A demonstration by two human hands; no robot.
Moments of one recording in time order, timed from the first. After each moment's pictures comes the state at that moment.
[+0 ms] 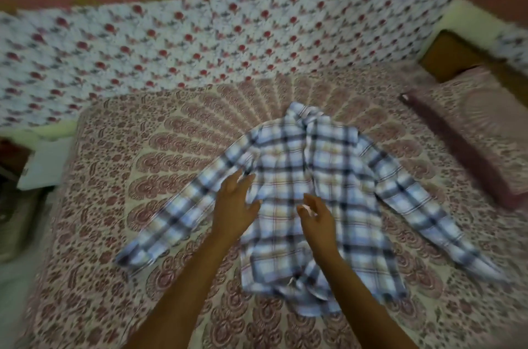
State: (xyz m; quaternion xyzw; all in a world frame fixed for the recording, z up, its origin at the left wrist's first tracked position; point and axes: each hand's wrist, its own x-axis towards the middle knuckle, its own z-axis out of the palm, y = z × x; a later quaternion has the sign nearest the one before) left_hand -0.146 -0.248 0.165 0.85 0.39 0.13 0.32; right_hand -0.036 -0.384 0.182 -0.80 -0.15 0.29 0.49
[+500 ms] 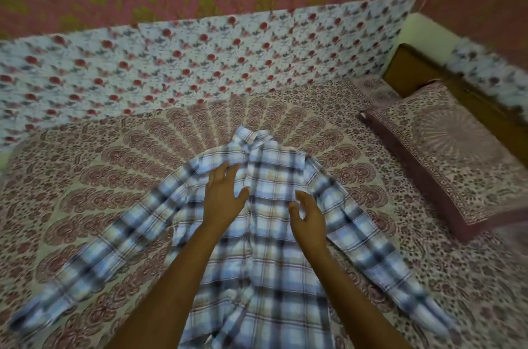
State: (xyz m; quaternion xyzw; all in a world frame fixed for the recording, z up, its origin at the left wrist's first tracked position) left_hand 0.102 -0.275 0.189 0.86 0.41 0.16 0.28; right_hand 0.203 -0.427 0.184 -0.82 -0.23 0.23 0.47
